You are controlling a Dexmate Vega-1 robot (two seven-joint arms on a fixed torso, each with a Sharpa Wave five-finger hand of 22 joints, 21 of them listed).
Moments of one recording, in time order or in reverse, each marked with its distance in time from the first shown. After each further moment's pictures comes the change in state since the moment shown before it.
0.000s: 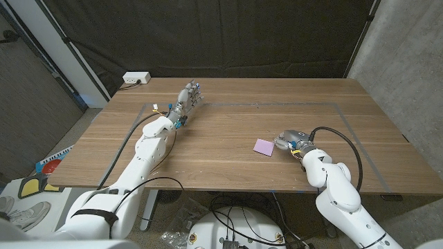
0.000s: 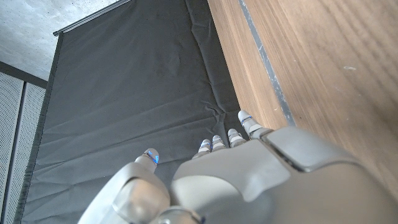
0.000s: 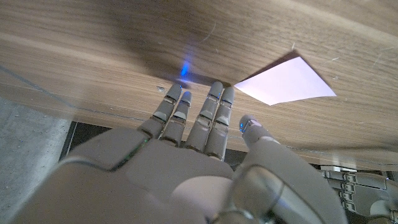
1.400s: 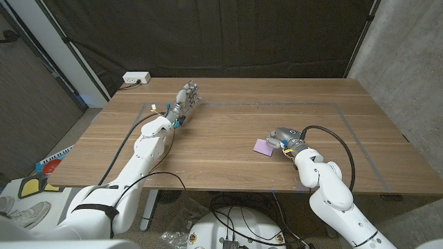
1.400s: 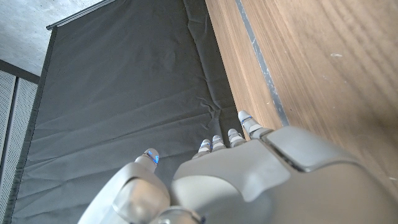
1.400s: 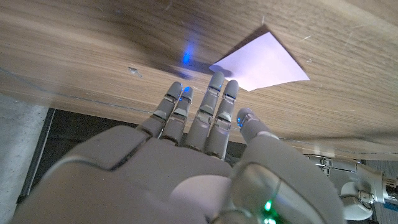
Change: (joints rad) left arm -0.037 -0.003 -0.016 0.078 0.004 -0.016 -0.023; left_hand 0.000 0.000 0.000 0.000 0.000 0.000 0.000 0.000 0.000 0.000 0.000 0.000 0.000 0.000 0.000 0.000 0.000 0.000 0.000 -0.004 0.000; right arm 0.024 0.018 -0.045 0.011 -0.017 0.053 -0.058; right_hand 0.061 0.010 0.025 -0.058 0.000 0.102 0.005 -0.005 0.000 0.112 -0.003 -0.011 0.001 0.059 -0.002 0.001 -0.004 0.016 -0.009 0.008 0.000
